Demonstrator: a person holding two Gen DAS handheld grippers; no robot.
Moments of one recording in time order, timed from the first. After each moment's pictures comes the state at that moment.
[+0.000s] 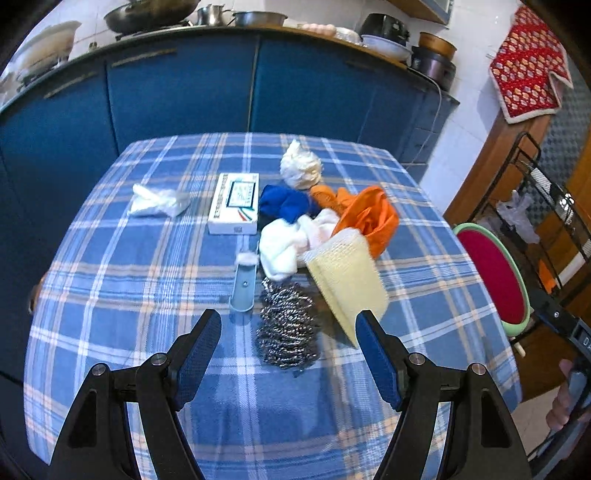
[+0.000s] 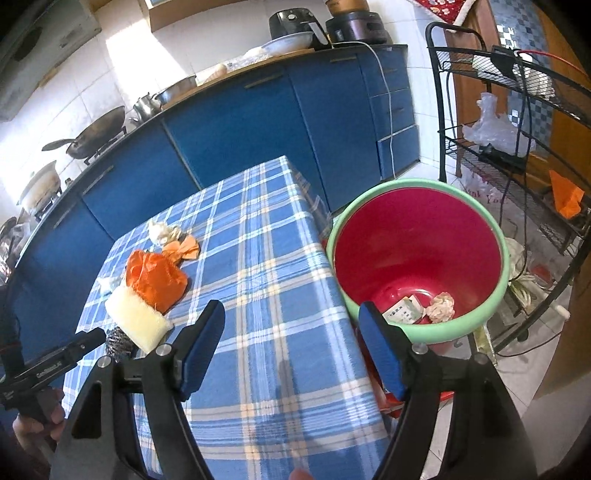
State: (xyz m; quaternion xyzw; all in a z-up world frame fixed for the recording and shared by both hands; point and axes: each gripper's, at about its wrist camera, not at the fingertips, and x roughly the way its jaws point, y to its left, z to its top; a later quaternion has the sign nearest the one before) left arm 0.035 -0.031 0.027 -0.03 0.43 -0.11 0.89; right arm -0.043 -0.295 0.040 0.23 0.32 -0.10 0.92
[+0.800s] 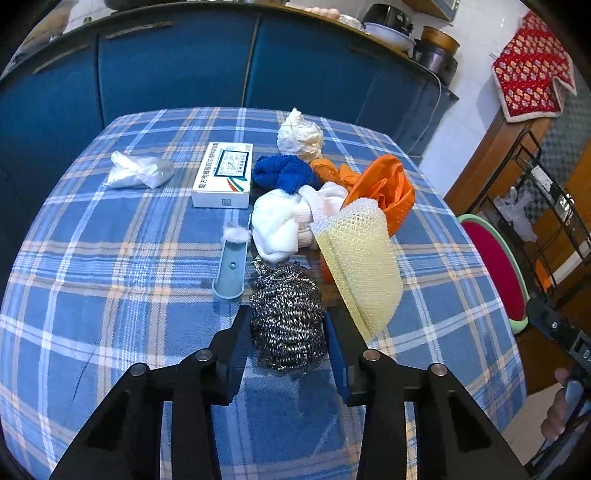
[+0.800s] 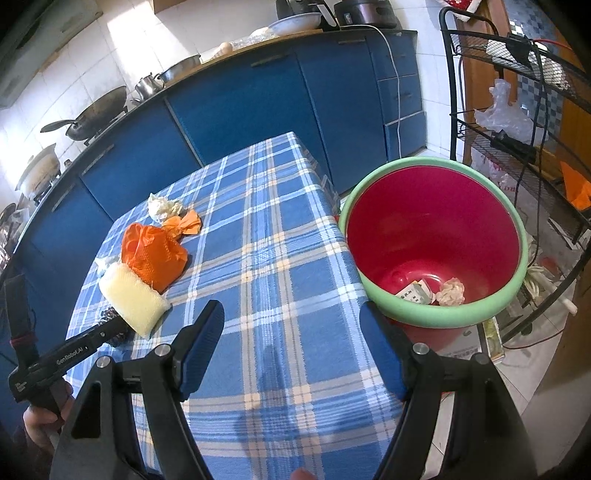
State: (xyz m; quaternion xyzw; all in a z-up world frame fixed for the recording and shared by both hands) left arm 0.047 -0.029 -0.002 -0.05 0.45 -0.13 0.88; right arm -0.030 -0.281 0.023 0.22 0.35 -0.09 0.91
